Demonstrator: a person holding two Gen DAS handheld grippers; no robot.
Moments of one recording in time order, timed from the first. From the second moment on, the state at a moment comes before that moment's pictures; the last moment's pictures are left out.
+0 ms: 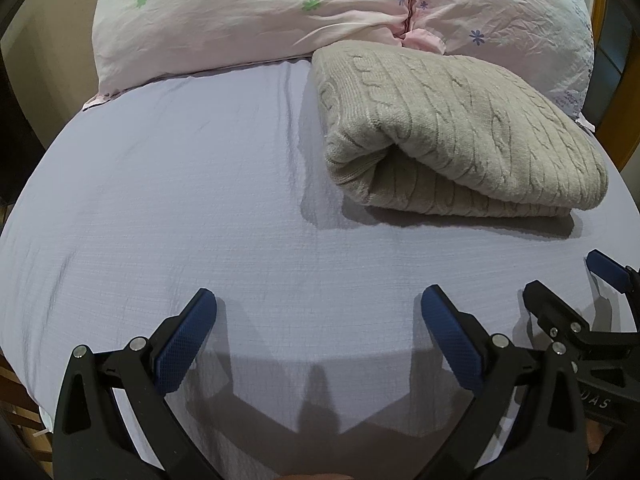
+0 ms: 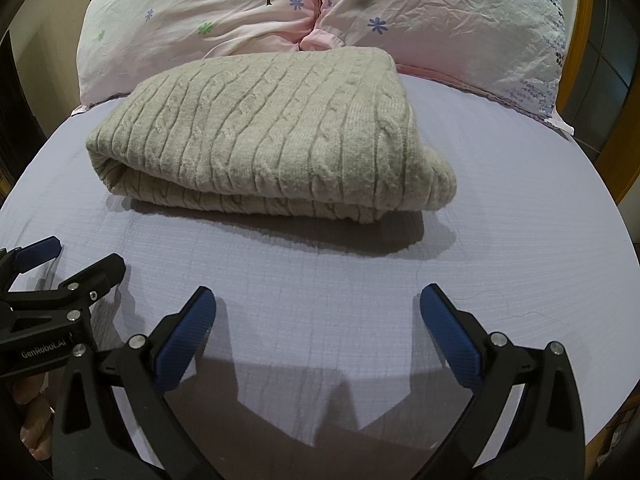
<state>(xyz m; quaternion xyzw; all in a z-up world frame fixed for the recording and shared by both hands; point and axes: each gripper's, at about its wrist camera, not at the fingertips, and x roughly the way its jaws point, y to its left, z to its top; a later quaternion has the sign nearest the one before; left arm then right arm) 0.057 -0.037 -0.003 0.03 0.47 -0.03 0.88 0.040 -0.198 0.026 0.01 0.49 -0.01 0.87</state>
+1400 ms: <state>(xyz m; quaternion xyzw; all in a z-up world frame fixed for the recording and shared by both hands) 0.059 -0.035 -0.003 0.03 0.47 -0.03 0.88 0.040 -0.200 0.028 0.01 0.49 -0.02 0.87</state>
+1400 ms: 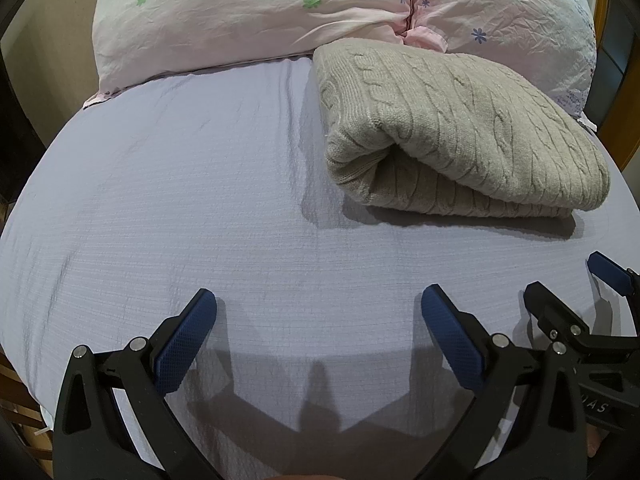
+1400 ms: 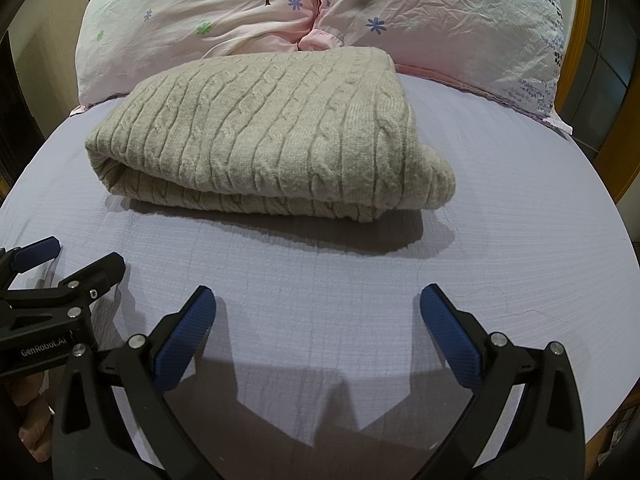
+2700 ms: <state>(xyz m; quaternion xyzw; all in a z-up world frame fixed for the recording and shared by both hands) 0.057 -0.034 -0.006 0.03 0.48 -0.03 0.88 0.040 -0.200 0.028 0.01 0.49 -0.02 0.87</state>
